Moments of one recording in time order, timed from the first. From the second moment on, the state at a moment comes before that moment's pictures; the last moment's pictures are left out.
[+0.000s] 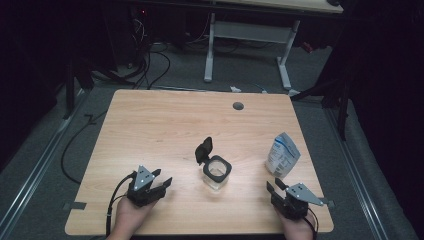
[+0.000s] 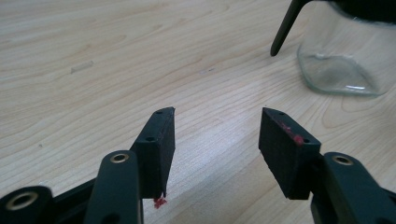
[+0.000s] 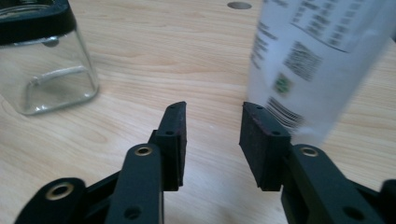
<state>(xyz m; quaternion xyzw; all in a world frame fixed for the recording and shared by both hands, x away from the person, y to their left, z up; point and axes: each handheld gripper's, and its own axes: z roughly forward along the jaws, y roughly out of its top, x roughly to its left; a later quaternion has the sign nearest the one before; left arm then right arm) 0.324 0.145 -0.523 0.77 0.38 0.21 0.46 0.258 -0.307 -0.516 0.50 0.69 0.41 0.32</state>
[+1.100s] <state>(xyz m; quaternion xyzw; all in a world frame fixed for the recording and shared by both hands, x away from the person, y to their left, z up) 0.319 0.158 -0.523 0.76 0.38 0.22 0.48 0.298 -0.355 -0.507 0.50 0.66 0.45 0.33</state>
